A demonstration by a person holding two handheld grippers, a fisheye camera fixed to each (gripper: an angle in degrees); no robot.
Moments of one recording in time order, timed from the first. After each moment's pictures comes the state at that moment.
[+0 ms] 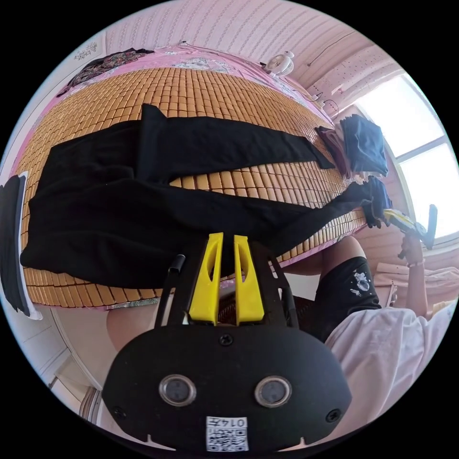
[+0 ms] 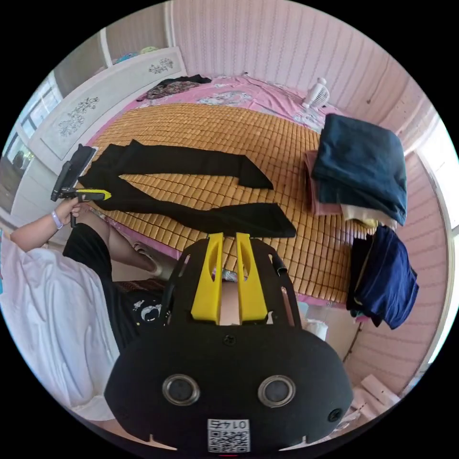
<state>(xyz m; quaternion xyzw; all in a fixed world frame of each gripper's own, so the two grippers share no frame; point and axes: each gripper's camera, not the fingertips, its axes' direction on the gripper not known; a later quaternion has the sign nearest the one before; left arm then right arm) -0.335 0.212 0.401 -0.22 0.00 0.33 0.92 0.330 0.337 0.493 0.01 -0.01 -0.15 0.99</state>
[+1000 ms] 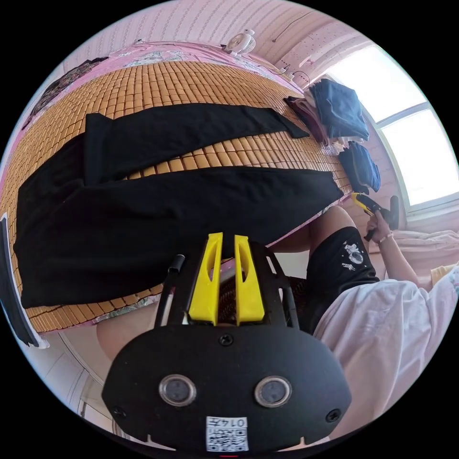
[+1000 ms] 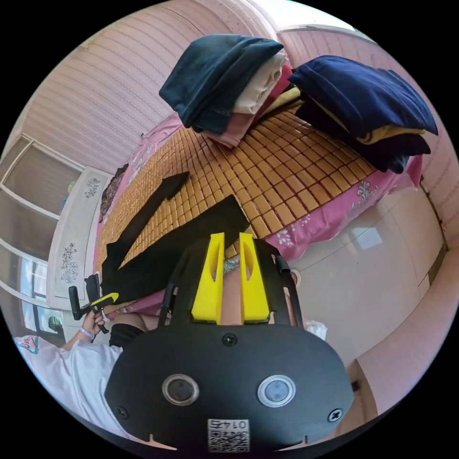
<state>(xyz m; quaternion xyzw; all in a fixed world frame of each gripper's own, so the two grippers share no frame) -0.275 0.224 0.431 -0.27 0.03 0.40 0.87 0.461 0.417 0.521 0.06 -0.15 0.21 0.96</state>
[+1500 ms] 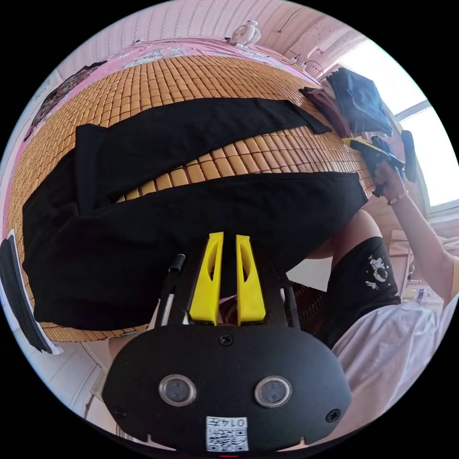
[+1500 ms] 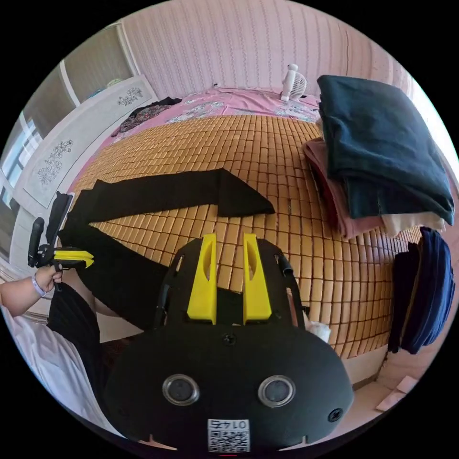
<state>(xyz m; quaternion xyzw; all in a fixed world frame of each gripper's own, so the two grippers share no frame) -0.250 0.212 0.460 -0.26 -0.04 0.42 0.87 0.292 0.222 0.528 0.08 -0.06 -0.12 0.99</state>
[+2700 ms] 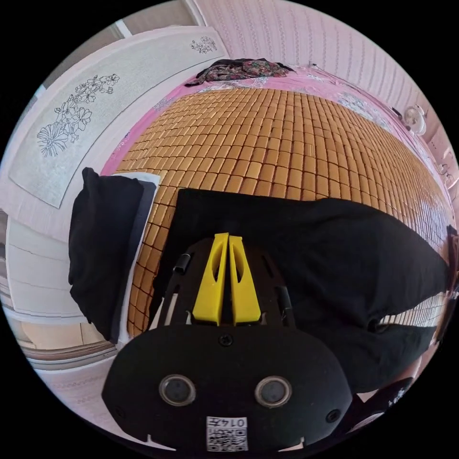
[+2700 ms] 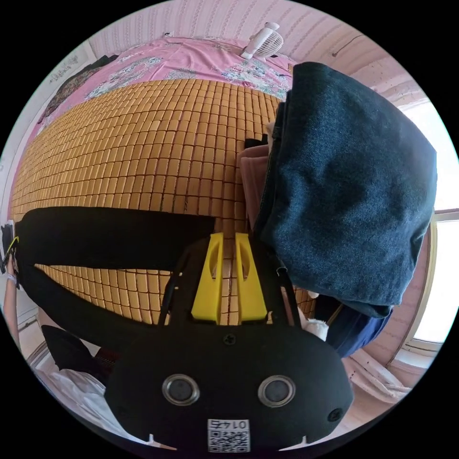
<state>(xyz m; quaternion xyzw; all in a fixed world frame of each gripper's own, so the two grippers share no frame) -0.419 -0.009 0.394 -0.05 -0.30 0.19 0.93 0.282 0.041 0.497 -0.06 0.11 -0.05 0.99</state>
